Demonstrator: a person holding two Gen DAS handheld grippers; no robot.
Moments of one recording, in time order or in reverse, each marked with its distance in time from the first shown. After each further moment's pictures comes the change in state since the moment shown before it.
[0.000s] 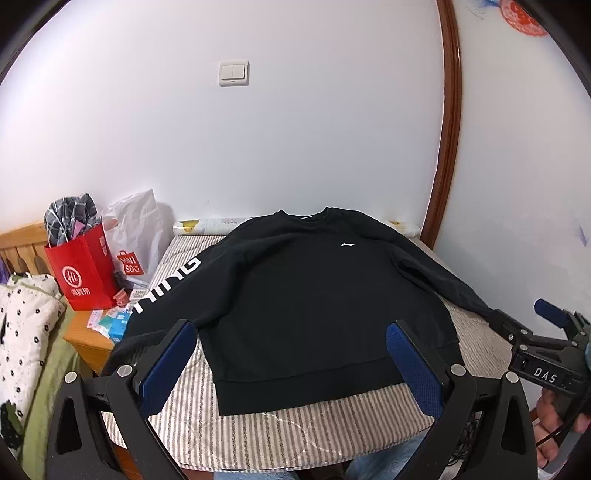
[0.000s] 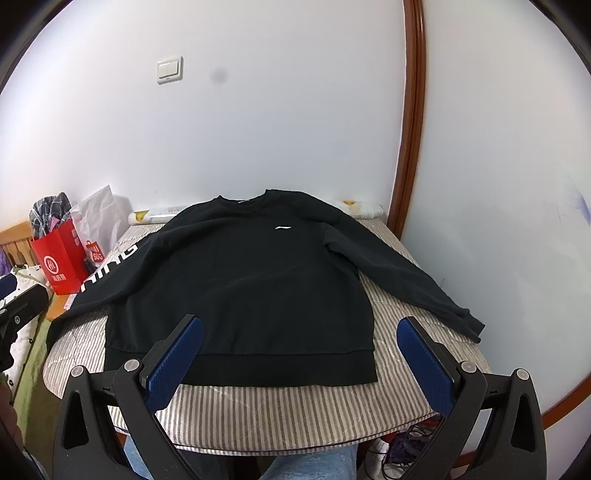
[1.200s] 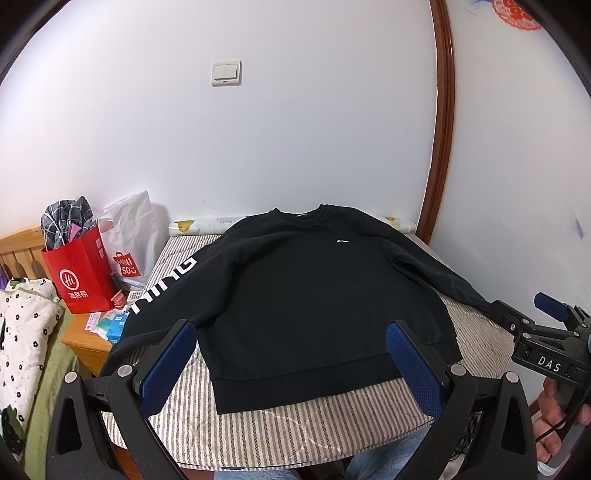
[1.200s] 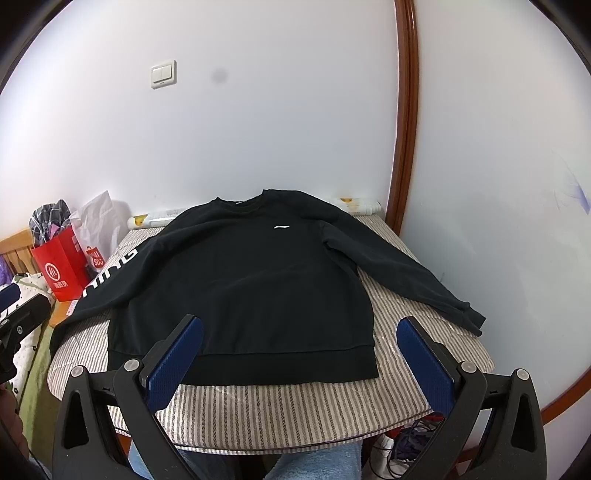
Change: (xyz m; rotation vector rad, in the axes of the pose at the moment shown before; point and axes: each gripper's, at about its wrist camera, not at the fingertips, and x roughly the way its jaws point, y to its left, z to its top) left arm -0.003 -0.004 -0.003 0.026 0.000 -0.011; right arm -0.003 -0.002 0.002 0.030 0.003 0.000
